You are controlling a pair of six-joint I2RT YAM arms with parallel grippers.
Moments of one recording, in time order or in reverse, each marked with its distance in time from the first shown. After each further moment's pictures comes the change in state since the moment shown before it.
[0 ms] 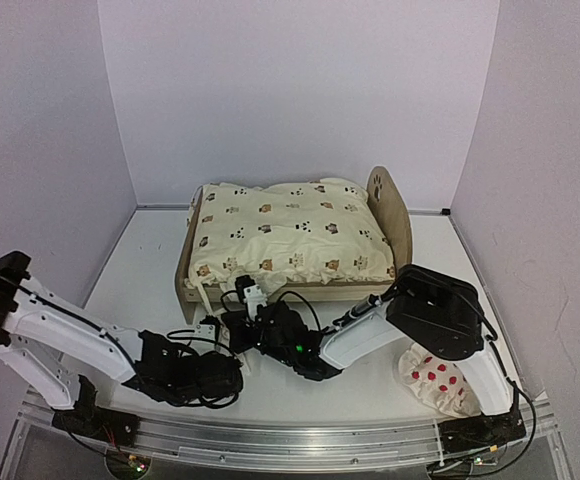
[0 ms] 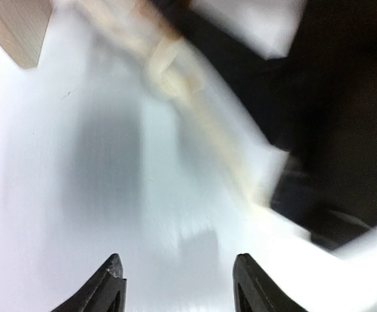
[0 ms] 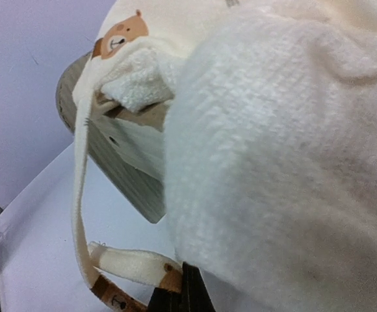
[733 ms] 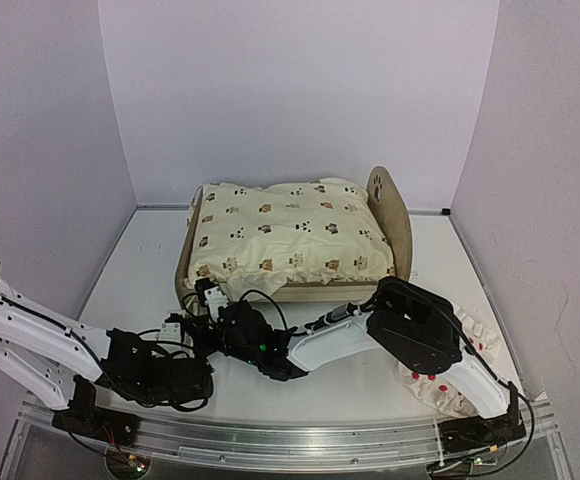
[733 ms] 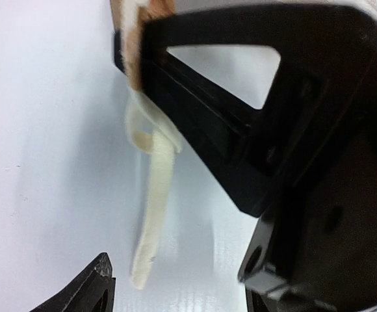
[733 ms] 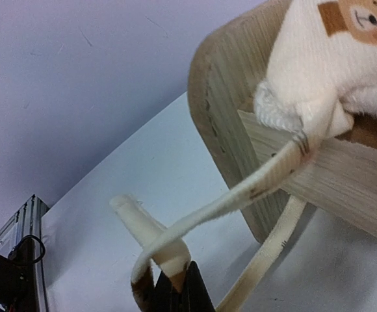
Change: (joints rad) left arm -0.024 -0.216 -0.106 -0.207 -0.066 -0.158; right arm 0.063 0.139 0.328 -0.162 -0.106 0.051
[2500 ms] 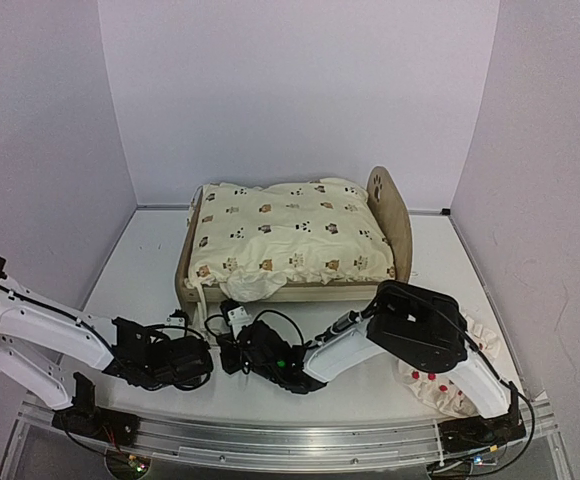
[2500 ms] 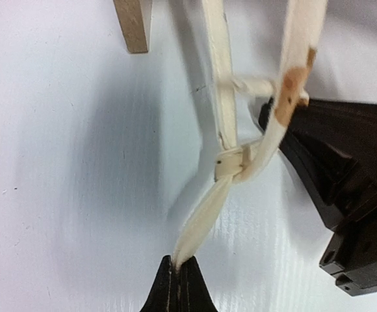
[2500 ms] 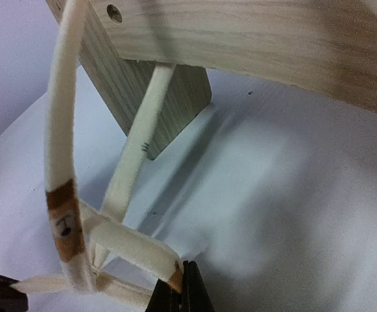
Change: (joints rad) left arm 0.167 0.050 -0.031 0.099 0.125 0.201; right arm -0.007 -0.029 -0.213 -0.003 0.170 -0.060
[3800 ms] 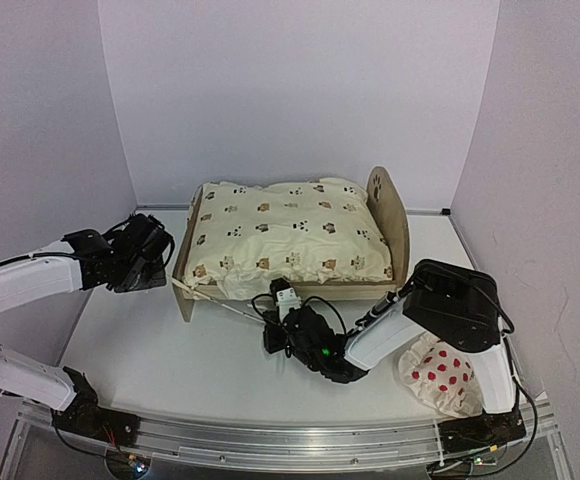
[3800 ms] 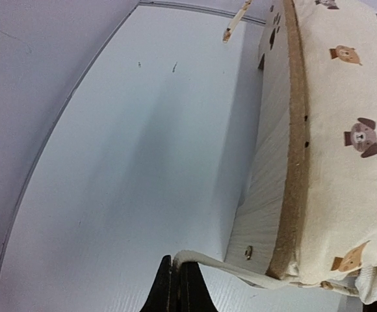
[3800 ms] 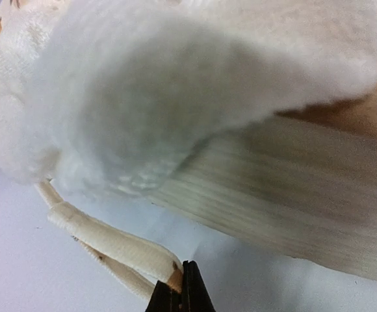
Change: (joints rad) left arm 0.565 -0.145 0.380 -0.233 -0.119 0.426; right arm -0.105 -0.211 -0.342 0.169 0.157 -0.070
